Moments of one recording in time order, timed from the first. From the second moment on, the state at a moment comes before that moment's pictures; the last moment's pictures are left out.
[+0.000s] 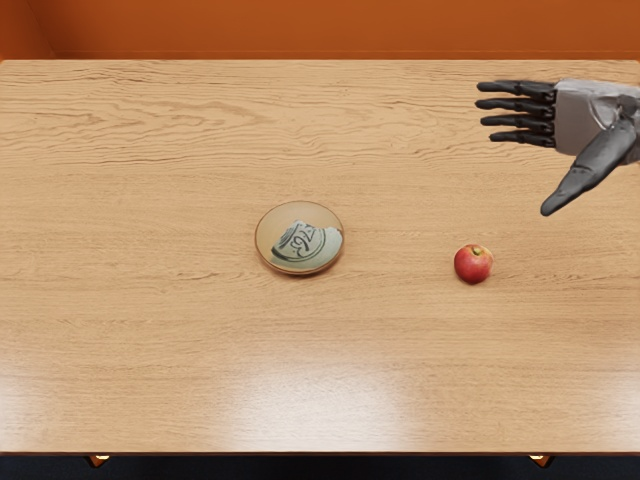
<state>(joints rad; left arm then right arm) -0.01 0.00 -0.17 -0.11 0.07 -0.06 0.16 1.06 -1.10 0.37 1.39 -0.15 0.61 -0.08</state>
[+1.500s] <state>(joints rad) -0.01 0.00 -0.17 -0.11 0.07 -0.06 0.16 1.07 -0.88 0.04 1.73 -0.88 -0.18 -0.49</state>
